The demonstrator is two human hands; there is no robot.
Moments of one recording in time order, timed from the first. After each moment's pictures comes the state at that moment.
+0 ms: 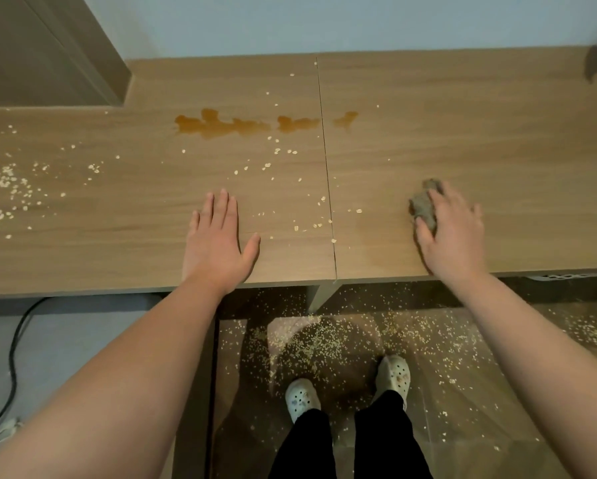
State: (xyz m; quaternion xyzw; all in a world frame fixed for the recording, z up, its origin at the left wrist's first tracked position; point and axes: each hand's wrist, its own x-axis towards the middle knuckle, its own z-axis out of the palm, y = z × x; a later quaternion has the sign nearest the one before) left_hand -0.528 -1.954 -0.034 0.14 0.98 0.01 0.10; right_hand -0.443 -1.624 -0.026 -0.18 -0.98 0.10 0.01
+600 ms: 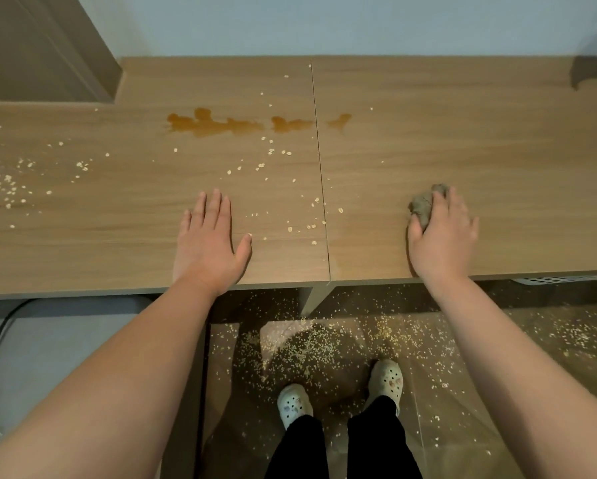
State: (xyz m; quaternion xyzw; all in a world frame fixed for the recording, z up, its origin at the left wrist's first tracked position) left_hand -0.527 -1.953 -0.035 0.14 0.99 0.01 0.09; right_hand -0.448 -1.636 -0.035 -0.29 -0.95 0.07 0.02
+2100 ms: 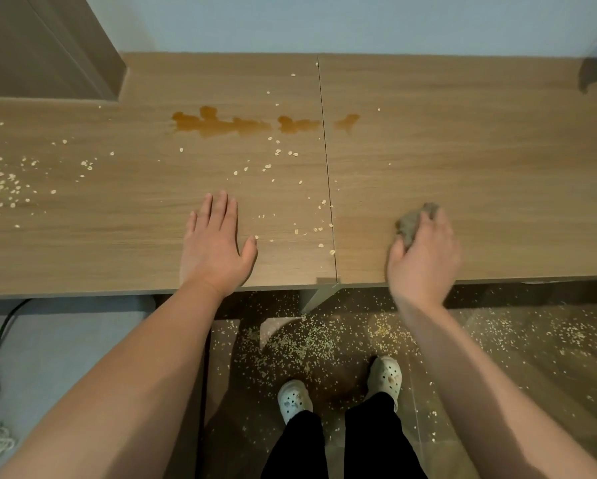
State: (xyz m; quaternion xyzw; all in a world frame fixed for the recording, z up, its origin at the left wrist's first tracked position) left_hand -0.528 -1.956 -0.037 0.14 0.99 0.05 0.08; right_hand -0.436 -1.688 -0.031 -0.32 -0.94 0.11 0.05
